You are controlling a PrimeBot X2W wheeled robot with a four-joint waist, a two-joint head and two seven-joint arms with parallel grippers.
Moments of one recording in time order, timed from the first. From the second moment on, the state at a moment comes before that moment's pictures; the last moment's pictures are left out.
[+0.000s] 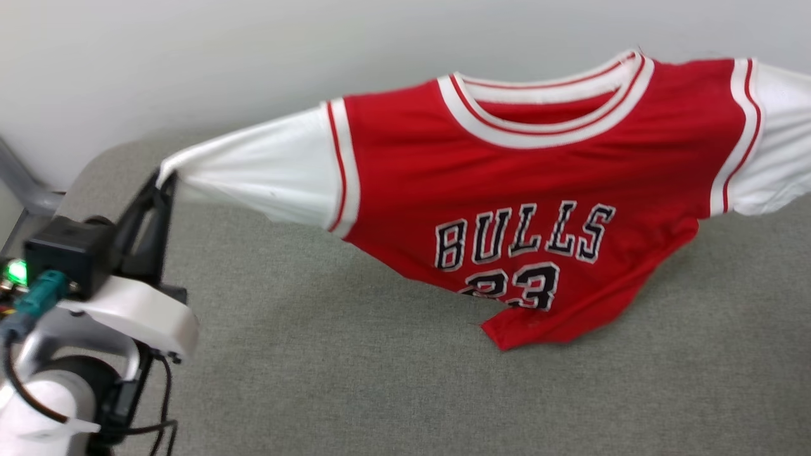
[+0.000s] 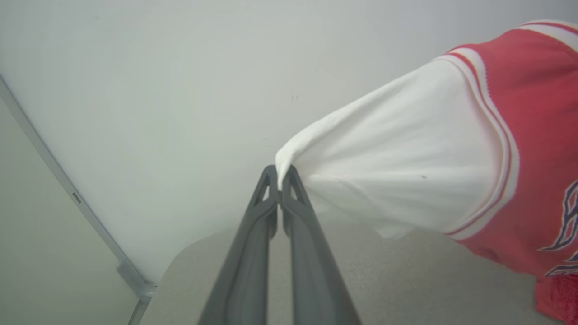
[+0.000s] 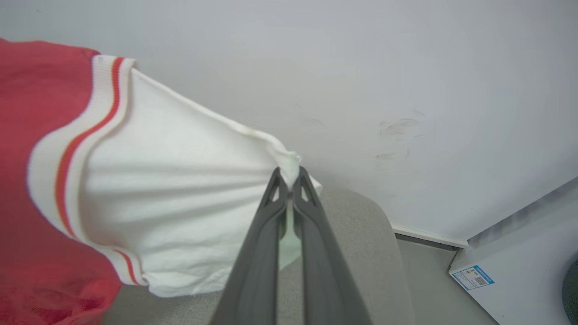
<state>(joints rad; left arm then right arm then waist) -0.19 0.48 -0.13 -0.32 -0.28 0.09 0.23 -0.61 -0.65 0.07 0.28 0.43 0.13 0.46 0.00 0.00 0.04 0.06</state>
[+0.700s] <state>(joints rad) -0.41 0.67 0.02 -0.35 -0.34 0.01 0.27 -0.79 -0.54 -0.01 0.19 0.39 0.13 0.43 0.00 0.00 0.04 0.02</state>
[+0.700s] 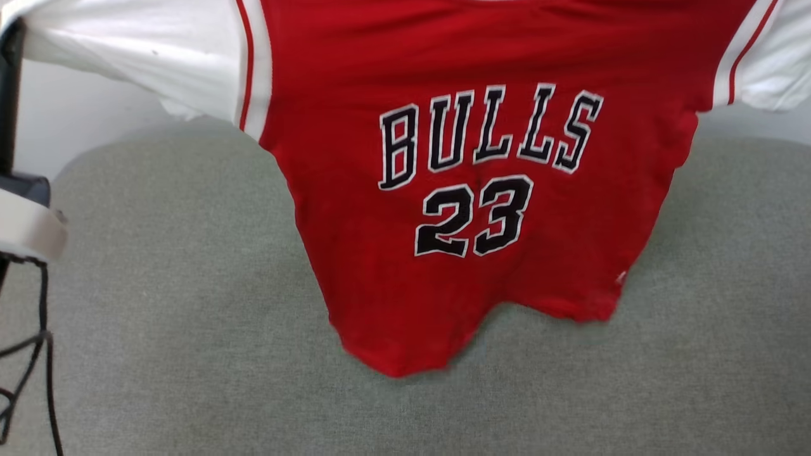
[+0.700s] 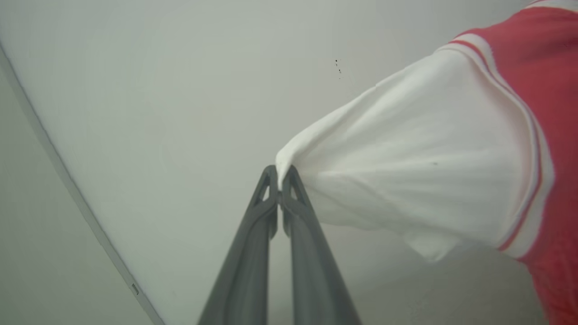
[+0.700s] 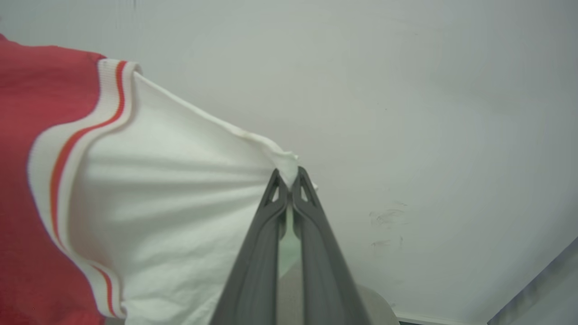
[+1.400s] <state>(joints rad) -1.19 0.73 -0.14 0.07 -0.30 -0.12 0.13 -1.43 -0.53 -0.10 0.39 0.23 0.13 0.33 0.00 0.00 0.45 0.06</state>
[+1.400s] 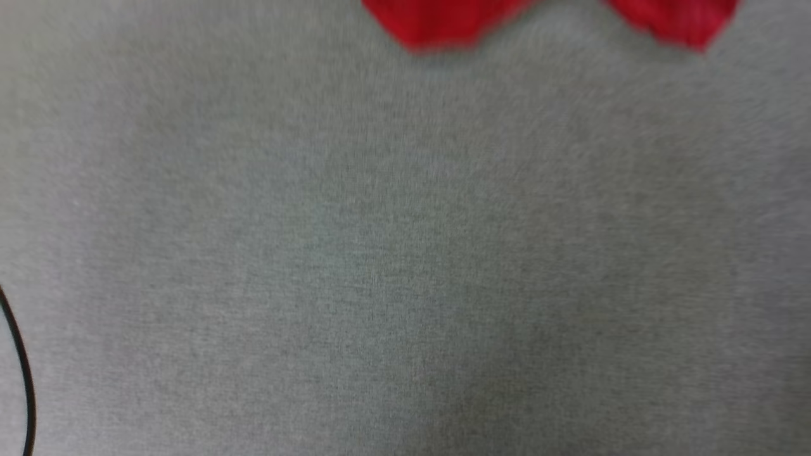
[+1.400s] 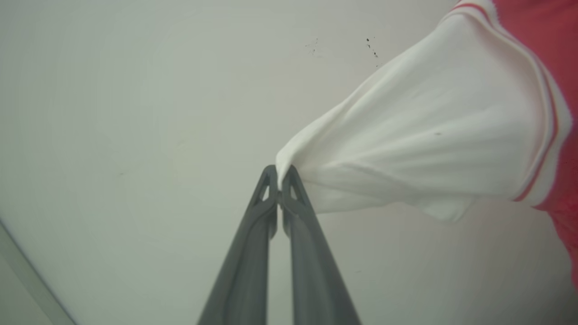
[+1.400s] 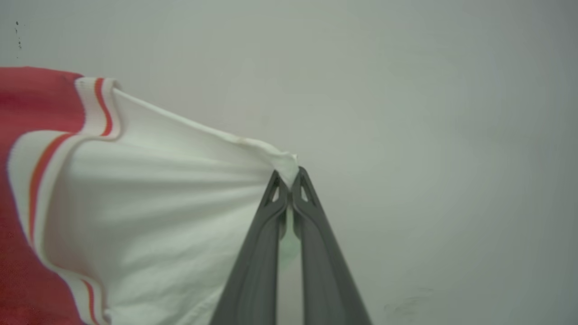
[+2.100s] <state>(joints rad) -1.45 0.53 -0.29 0.63 -0.24 -0.12 -0.23 -1.54 -0.43 -0.13 0.73 0.15 0.13 0.05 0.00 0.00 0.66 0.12</state>
